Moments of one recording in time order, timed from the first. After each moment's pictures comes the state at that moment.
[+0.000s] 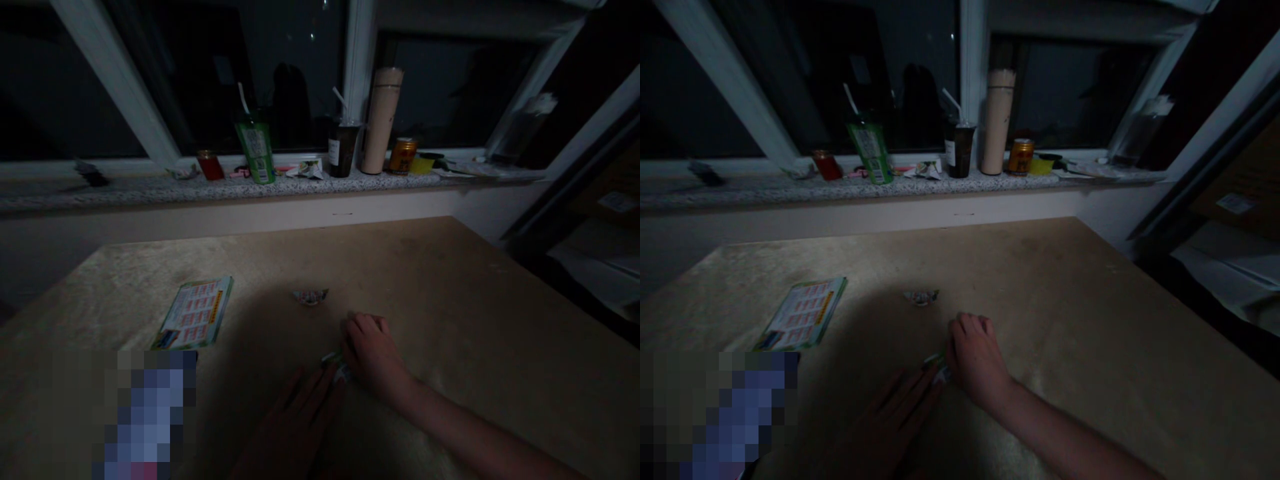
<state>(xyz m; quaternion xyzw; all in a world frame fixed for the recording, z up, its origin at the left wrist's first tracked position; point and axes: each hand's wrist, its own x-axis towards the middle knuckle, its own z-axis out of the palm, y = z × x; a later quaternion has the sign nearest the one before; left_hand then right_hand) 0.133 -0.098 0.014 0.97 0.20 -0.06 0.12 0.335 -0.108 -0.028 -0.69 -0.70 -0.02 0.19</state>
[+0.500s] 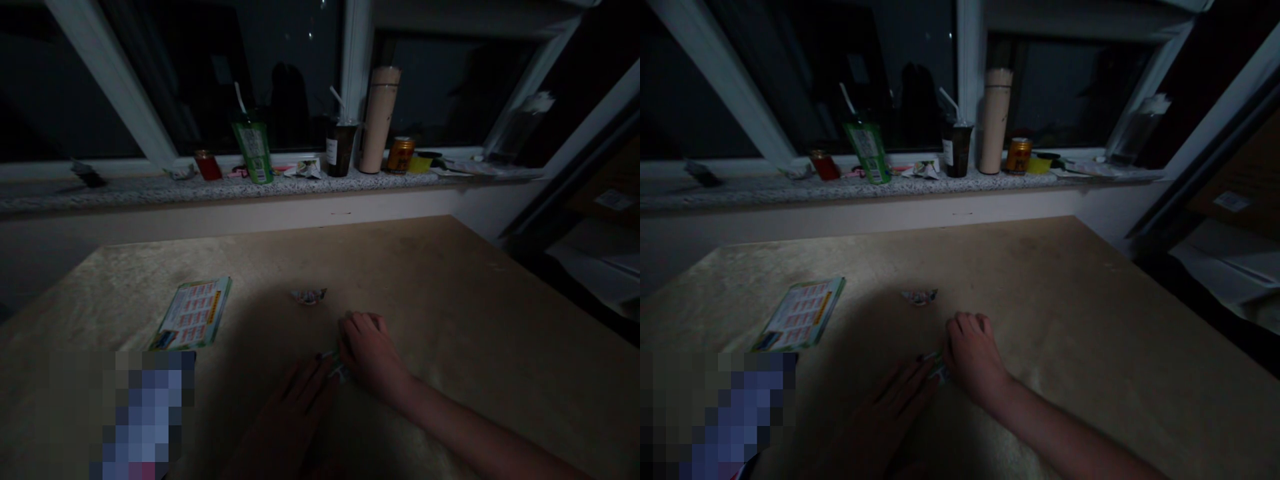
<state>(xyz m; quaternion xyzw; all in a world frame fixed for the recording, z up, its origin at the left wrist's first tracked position) 0.127 -0.094 0.008 0.97 0.21 -0.03 0.12 0.334 -0.106 -0.028 -0.69 -0.71 -0.04 0.16</state>
